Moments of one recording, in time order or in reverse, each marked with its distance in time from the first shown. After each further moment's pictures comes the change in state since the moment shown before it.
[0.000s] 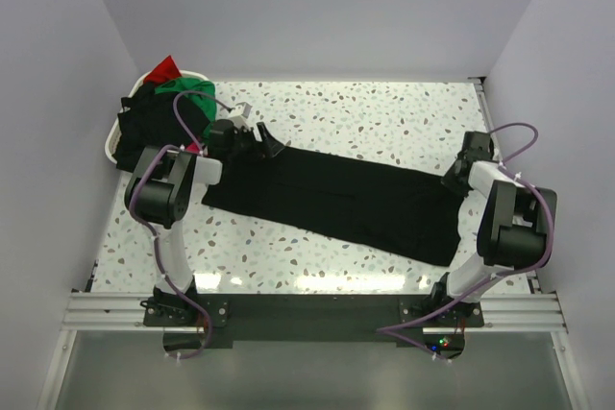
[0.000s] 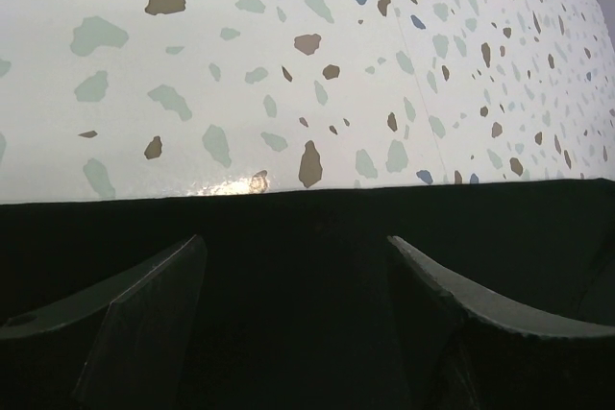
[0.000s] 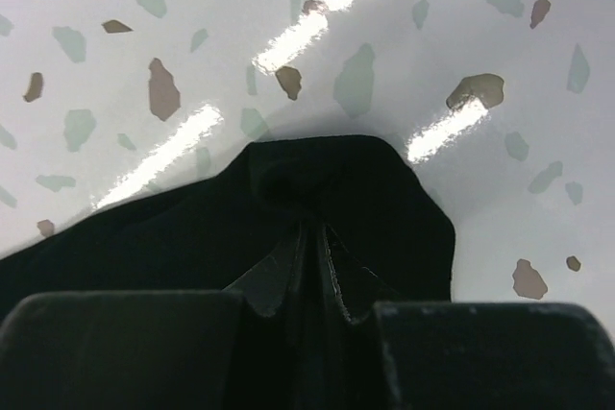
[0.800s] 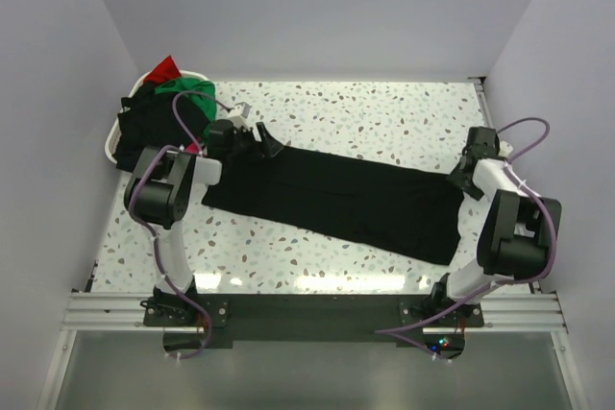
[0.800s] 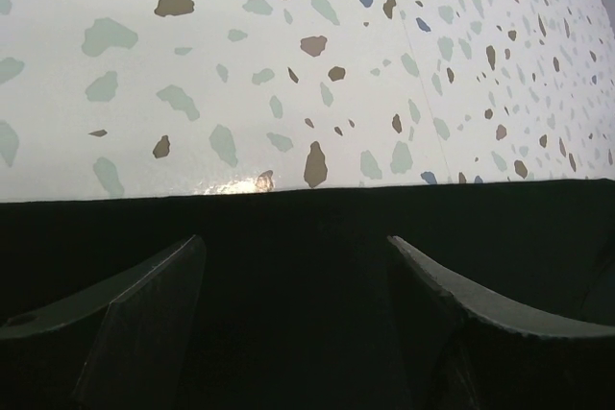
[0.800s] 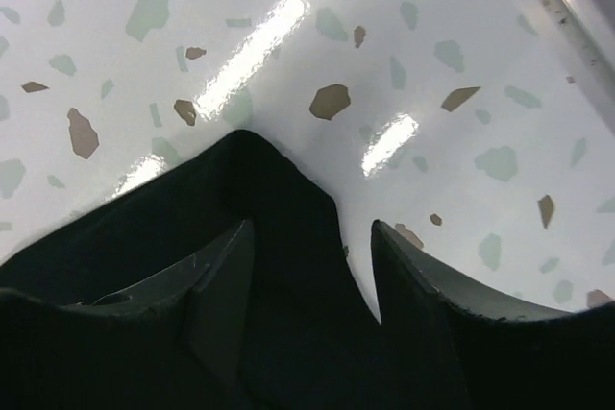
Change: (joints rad) left arm 0.000 -0.002 -0.002 0.005 -0.006 0.001; right arm -0.002 -0.037 0.044 -0.126 0.204 0.015
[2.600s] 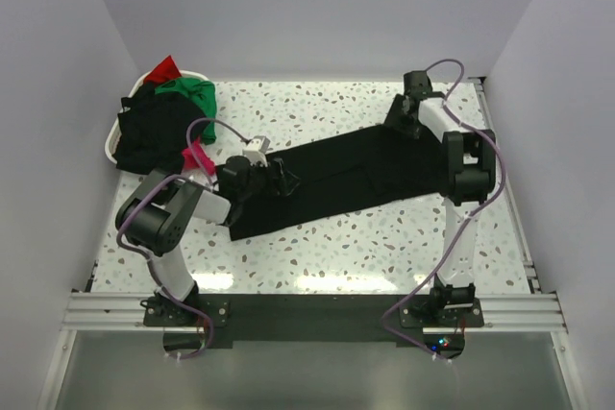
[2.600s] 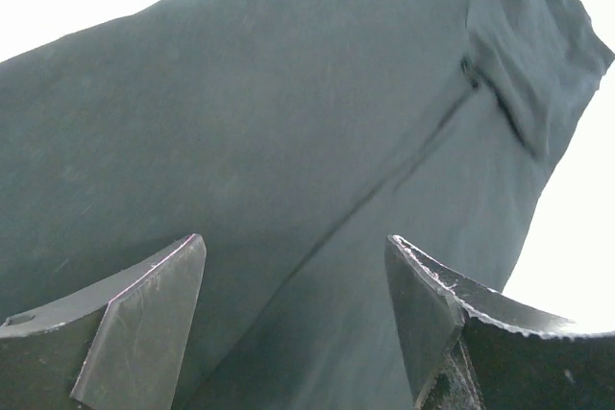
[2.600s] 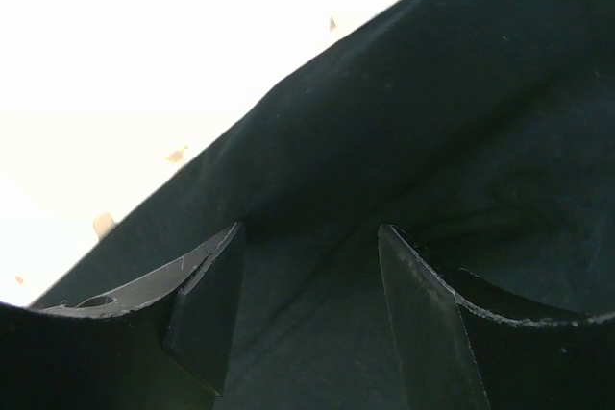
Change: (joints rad) left arm -0.218 -0.203 -0.372 0.215 -0.119 -0.009; right arm 0.303 0.652 0.845 -0.153 -0.253 0.013
